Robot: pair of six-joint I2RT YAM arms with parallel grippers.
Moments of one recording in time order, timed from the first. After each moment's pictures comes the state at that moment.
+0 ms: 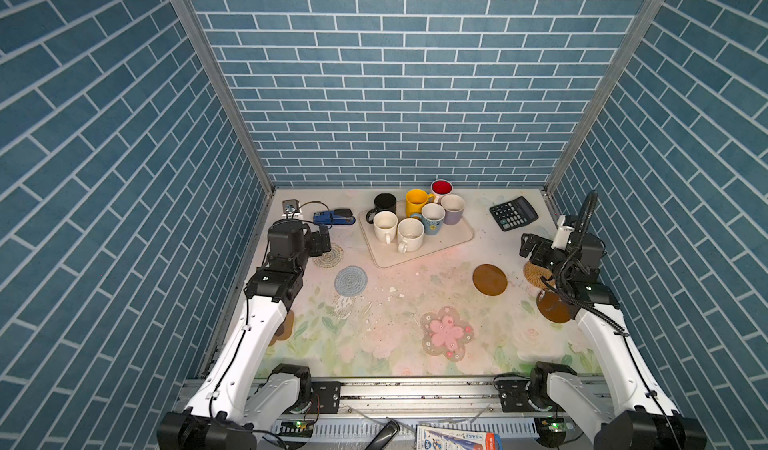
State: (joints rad) left arm -0.16 0.98 0.88 -0.38 -0.21 -0.17; right arm -0.02 0.92 0.75 -0.30 -0.11 0.29
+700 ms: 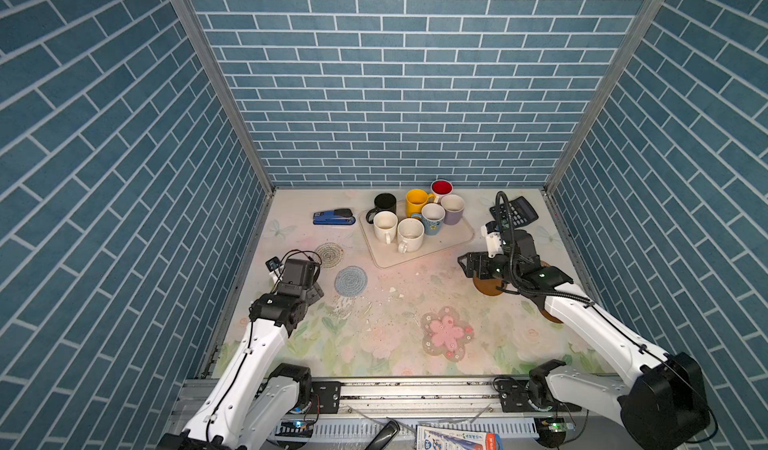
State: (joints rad) left arm -0.17 0.85 0.64 -0.83 -0.38 -0.77; right arm 0.45 1.17 0.80 -0.35 -0.16 0.32
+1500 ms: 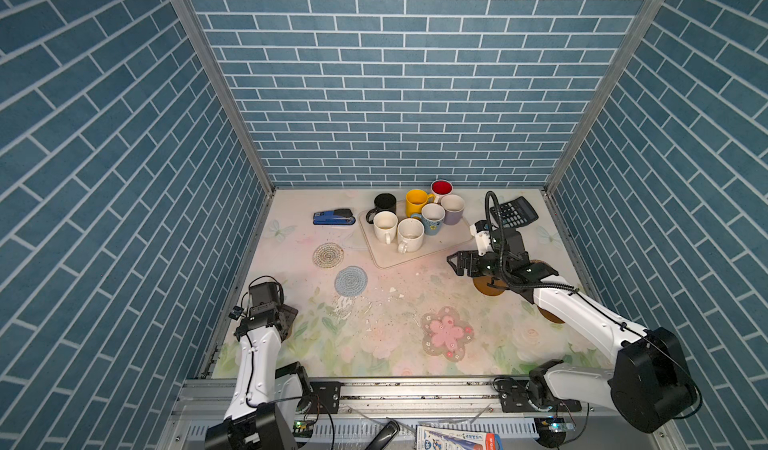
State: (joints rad) left arm 0.36 0.89 0.41 -0.71 -0.17 -0.85; right arm 0.47 1.25 0.79 -0.23 -0.24 0.35
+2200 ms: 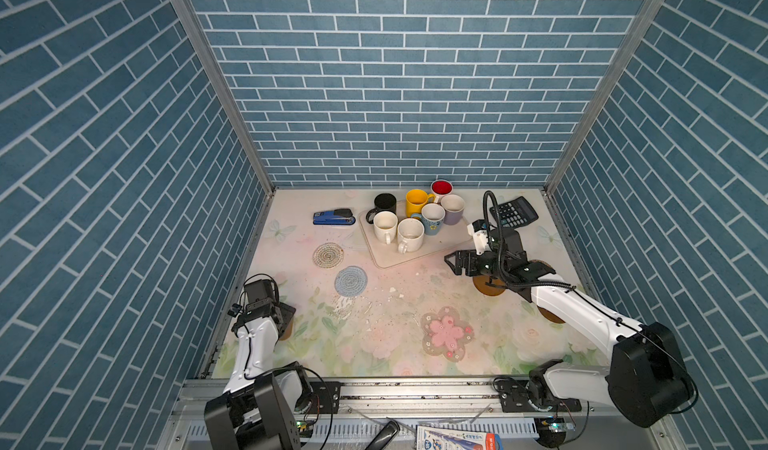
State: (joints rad) left arm 0.41 1.01 0.42 -0.63 -0.15 -0.78; right arm 0.47 1.28 0.79 -0.20 -0.28 0.35
